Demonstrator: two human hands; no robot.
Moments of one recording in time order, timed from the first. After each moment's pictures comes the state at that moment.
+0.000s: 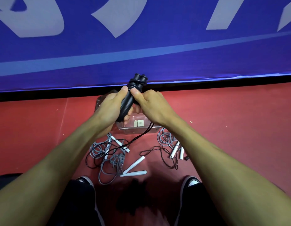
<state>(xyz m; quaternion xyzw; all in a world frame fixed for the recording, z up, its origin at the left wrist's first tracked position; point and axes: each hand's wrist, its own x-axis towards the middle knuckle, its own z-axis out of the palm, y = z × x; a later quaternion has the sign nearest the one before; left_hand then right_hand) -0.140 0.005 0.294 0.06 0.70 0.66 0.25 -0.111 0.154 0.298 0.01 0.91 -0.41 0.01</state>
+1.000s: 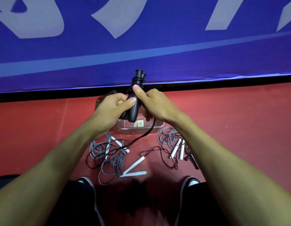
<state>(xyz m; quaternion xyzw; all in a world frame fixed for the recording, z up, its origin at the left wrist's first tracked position) -0.136 -0.001 0.296 0.13 0.74 0.62 0.22 -0.112 0.167 0.304 0.02 0.88 -0.48 0.07</state>
